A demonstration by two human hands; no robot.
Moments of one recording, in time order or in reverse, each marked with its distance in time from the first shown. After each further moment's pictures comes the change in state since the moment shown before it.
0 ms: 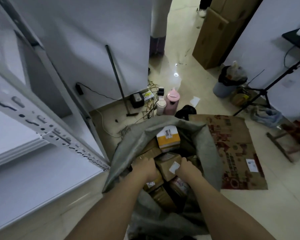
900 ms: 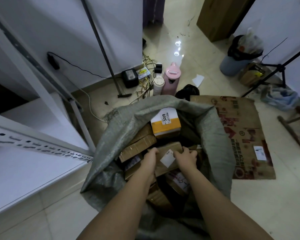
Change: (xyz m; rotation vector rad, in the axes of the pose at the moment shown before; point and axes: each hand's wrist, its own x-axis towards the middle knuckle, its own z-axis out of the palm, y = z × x) left_hand 0.124 0.030 0.079 -1.734 -0.057 -0.484; right_hand 0.121 0.026 0.055 0.515 0.128 0.176
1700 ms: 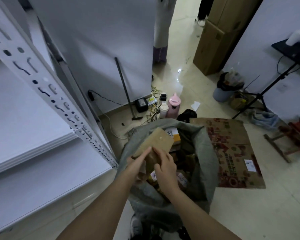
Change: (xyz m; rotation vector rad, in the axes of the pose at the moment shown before) left_hand -0.243 0.031 -0.096 0.092 0.033 0.197; right_hand -0.278 -0.054 -0.032 0.113 -0.012 -0.649
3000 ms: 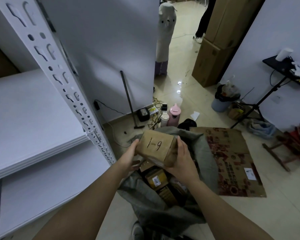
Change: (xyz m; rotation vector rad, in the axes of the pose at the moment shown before) left_hand -0.033 0.035 -0.033 0.106 -0.090 0.174; right_hand 0.001 -0.004 -0.057 -0.366 0.121 -0.218
